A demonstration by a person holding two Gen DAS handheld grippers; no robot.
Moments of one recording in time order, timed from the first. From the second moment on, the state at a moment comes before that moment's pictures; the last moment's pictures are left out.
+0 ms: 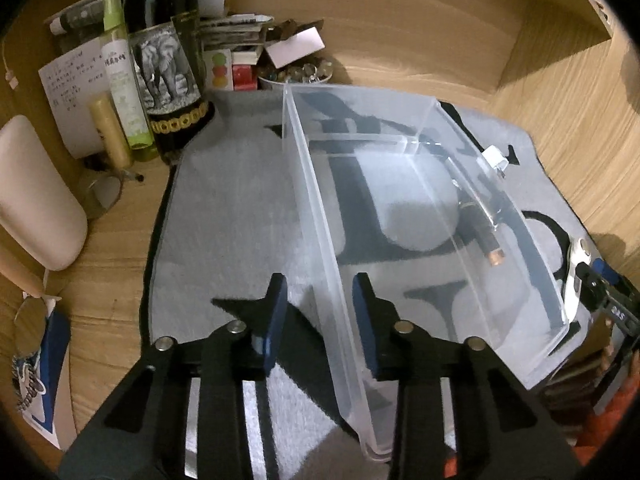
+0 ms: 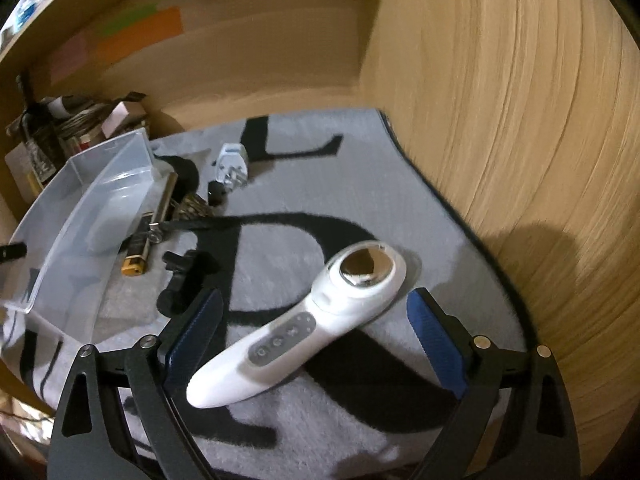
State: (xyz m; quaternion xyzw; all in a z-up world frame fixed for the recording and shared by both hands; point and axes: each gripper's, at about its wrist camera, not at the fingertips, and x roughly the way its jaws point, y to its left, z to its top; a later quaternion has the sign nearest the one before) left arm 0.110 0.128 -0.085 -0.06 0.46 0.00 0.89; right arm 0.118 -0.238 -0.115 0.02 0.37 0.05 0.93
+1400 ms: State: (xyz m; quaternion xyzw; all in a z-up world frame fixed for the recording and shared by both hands) left arm 0.113 0.122 -0.084 -0.06 0.42 0.00 0.91; right arm 0.139 -0.166 -0.019 -0.02 0.25 0.16 0.96
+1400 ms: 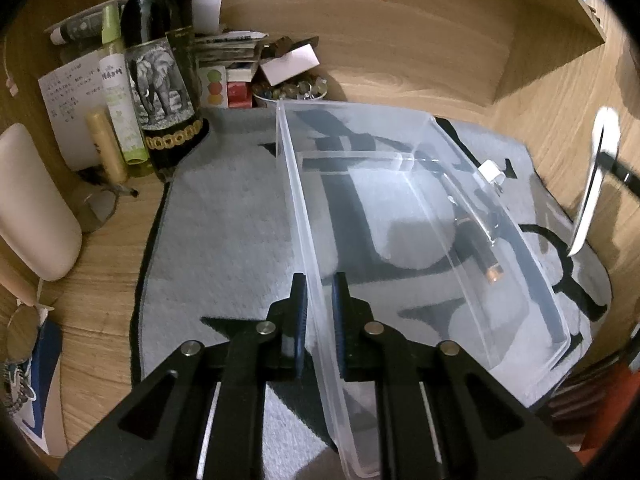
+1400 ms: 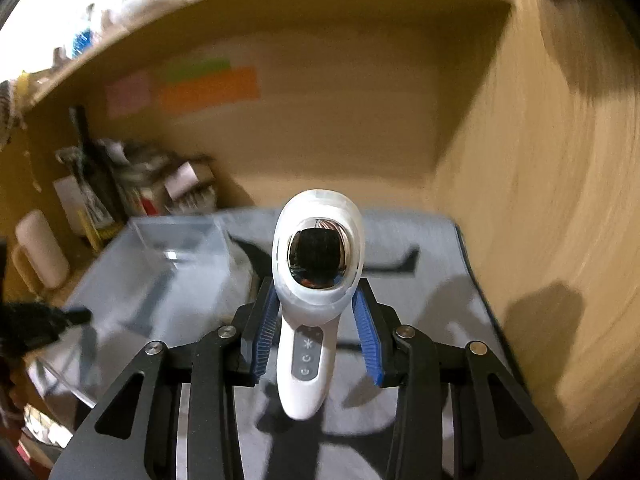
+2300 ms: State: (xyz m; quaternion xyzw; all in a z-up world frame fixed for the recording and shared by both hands) left arm 0.103 0.118 -0.080 -0.05 0.41 0.01 0.91; right arm 0.162 -0.037 -0.029 -0.09 0.25 0.33 0.91
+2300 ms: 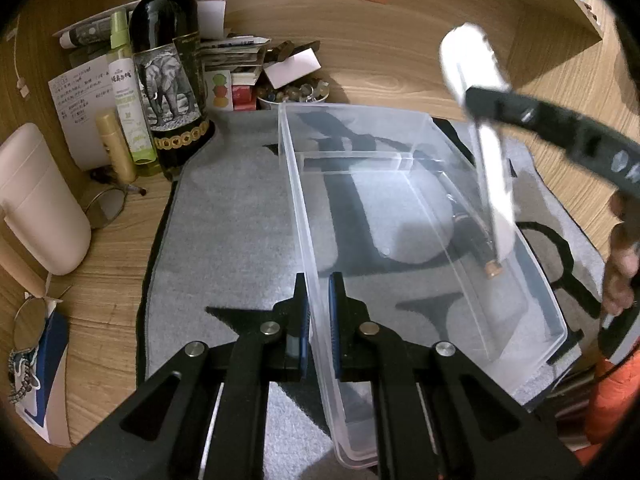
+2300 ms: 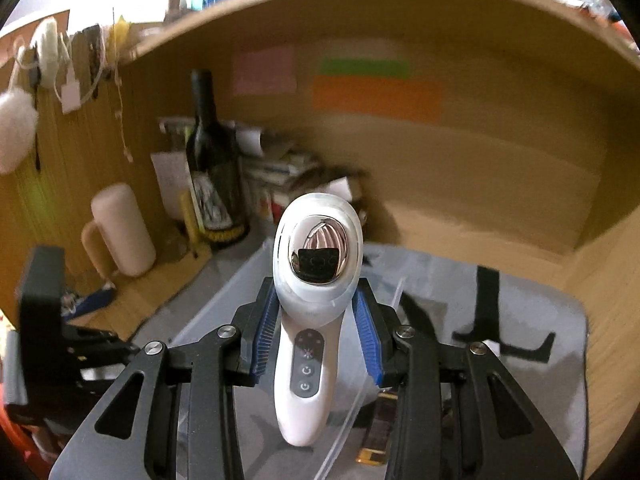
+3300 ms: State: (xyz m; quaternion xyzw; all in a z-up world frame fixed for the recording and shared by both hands) left arm 0.104 0.118 -0.081 -0.05 0.41 0.00 0.91; right arm 0.192 0.005 -0.099 -0.23 0.39 0.33 0.83
